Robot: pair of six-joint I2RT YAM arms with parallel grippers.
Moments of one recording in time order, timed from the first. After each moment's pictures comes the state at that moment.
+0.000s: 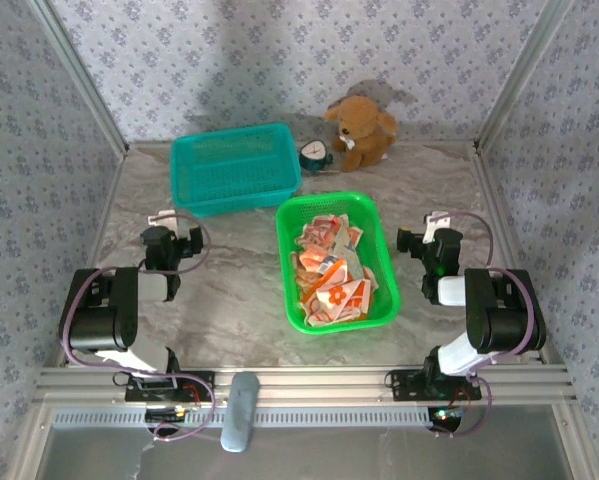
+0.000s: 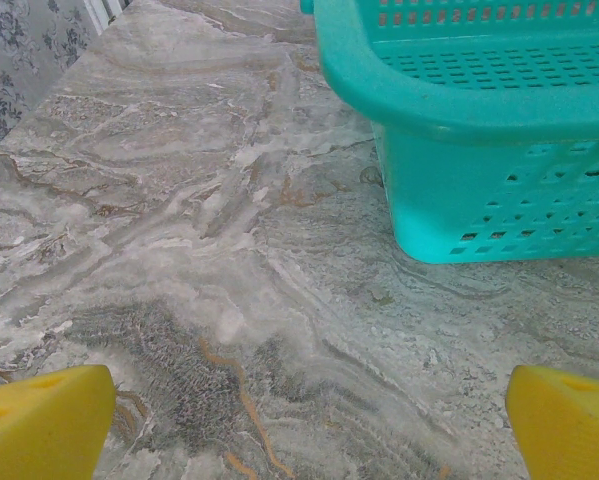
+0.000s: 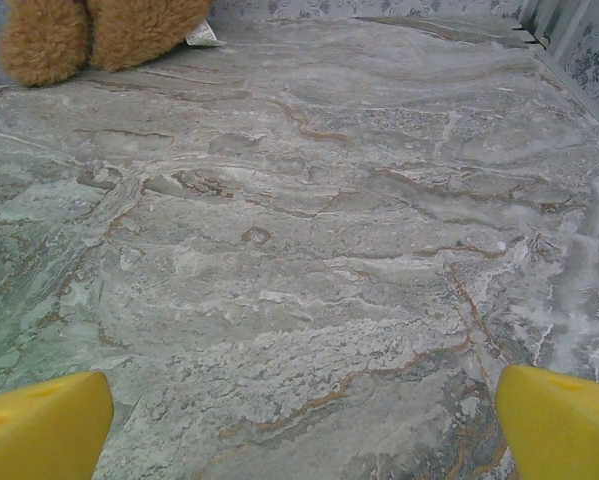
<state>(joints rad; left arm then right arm) 0.01 1.54 0.40 0.70 -0.12 -0.04 -0.04 1.53 0.36 0.76 0.04 -0.01</state>
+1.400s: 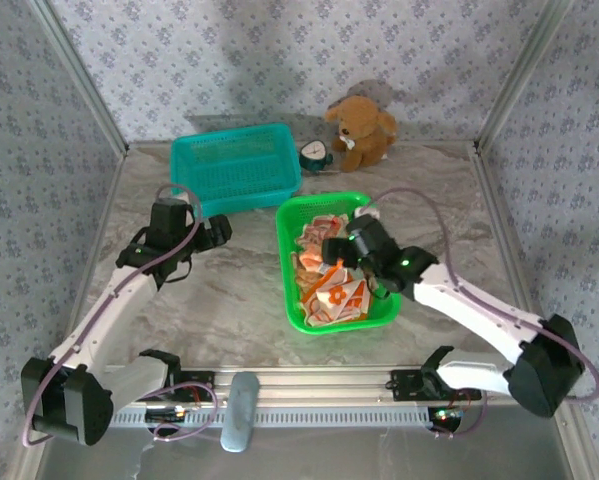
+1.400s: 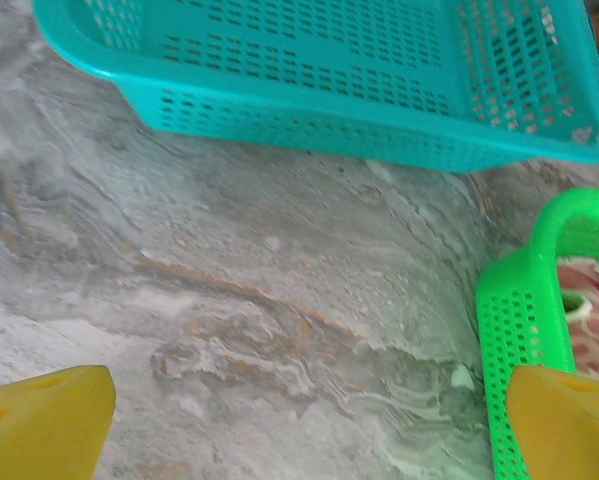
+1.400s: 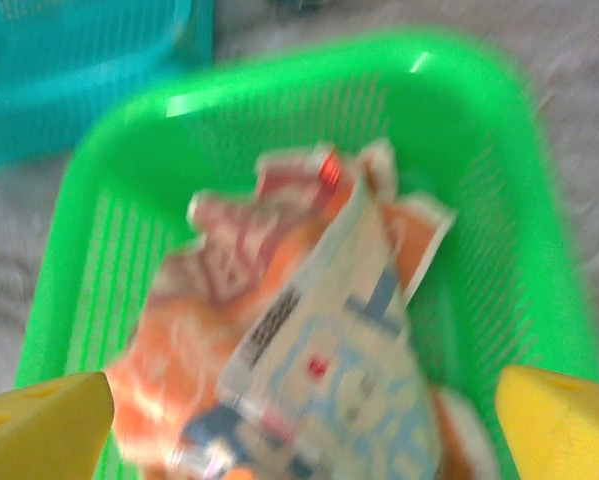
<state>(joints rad) -0.28 1.07 0.84 -0.51 0.00 -0.53 0.78 1.22 0.90 -0.52 0.27 0.60</state>
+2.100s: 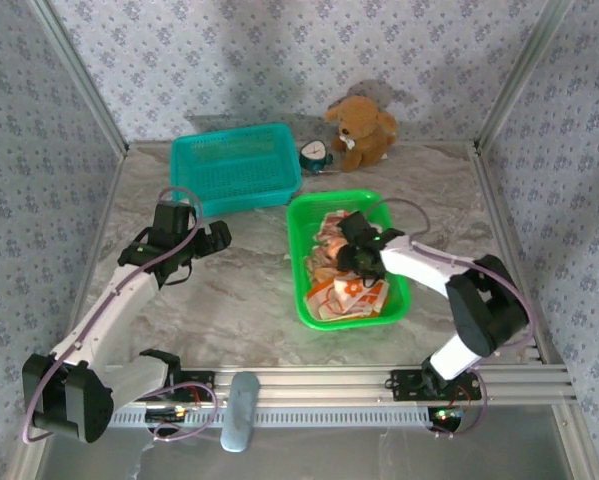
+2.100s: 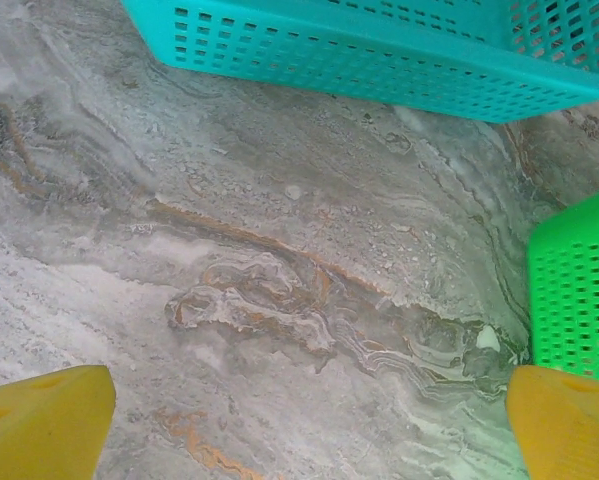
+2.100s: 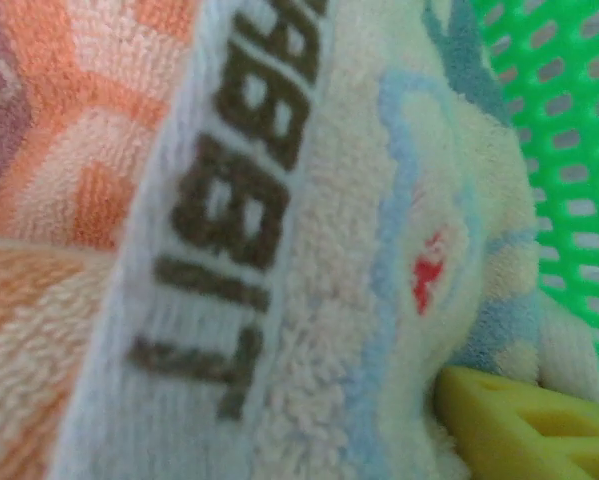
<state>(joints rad) -0.28 1.08 0.84 -0.59 -0.03 -0.54 0.54 1.55 0.90 -0.56 0.17 0.69</state>
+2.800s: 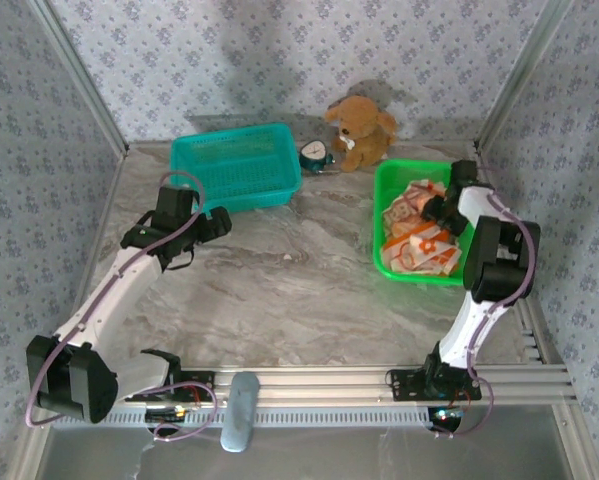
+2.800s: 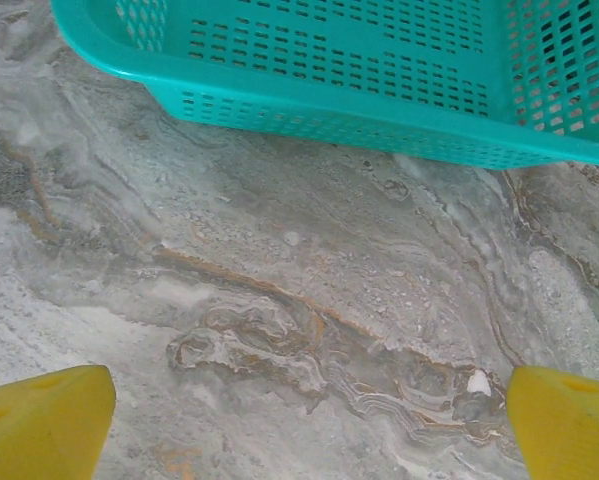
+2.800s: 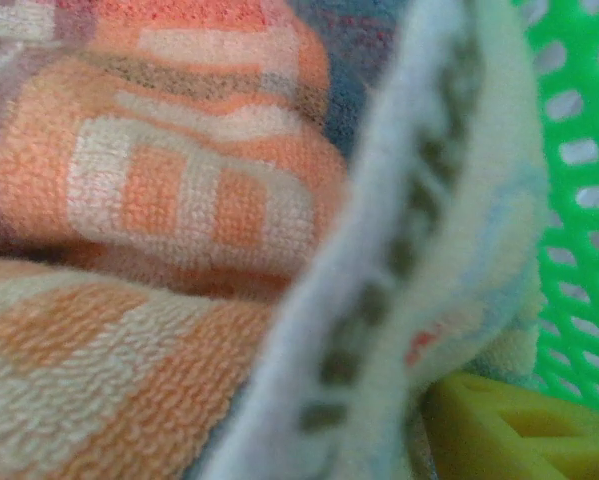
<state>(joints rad) -0.29 1.18 0.99 -0.63 -0.08 -0.56 -0.19 1.92 1.37 -0.63 -0.01 0.34</state>
